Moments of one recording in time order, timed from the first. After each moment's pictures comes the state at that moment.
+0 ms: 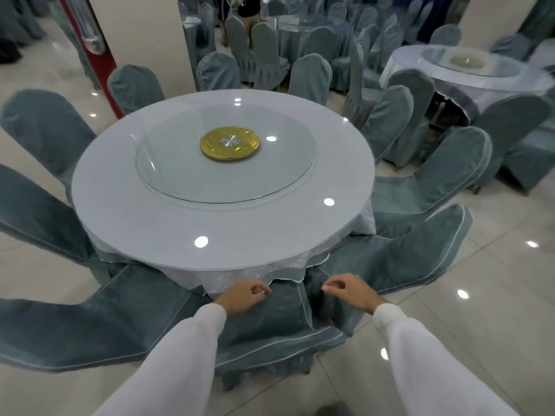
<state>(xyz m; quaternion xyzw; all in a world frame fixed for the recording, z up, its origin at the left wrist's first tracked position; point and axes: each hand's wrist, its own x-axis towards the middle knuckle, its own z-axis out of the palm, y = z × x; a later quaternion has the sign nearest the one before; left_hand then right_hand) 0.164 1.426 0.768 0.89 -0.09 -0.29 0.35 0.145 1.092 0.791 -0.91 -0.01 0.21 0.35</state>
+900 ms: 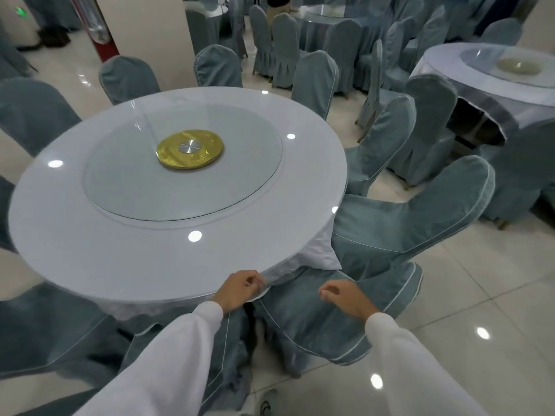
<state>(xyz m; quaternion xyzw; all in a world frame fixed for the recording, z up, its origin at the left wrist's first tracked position) 0.337 1.086 0.774 0.89 0.02 -0.17 0.42 0.367 0.759 0.759 -0.91 -0.08 0.24 0.34</state>
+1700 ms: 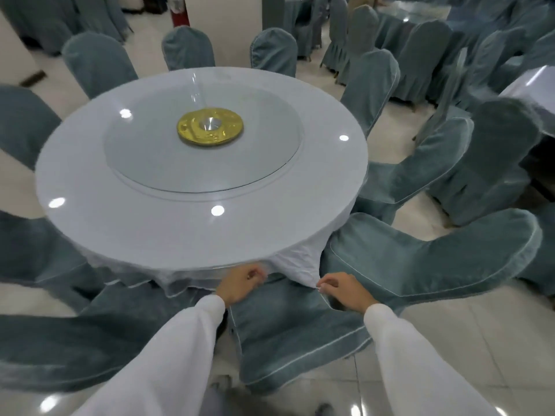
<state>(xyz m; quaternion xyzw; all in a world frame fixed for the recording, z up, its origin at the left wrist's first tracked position) 0.406 0.917 0.745 0.88 0.16 -0.11 0.44 0.539 0.620 0.739 -0.88 -0.22 0.31 0.28</state>
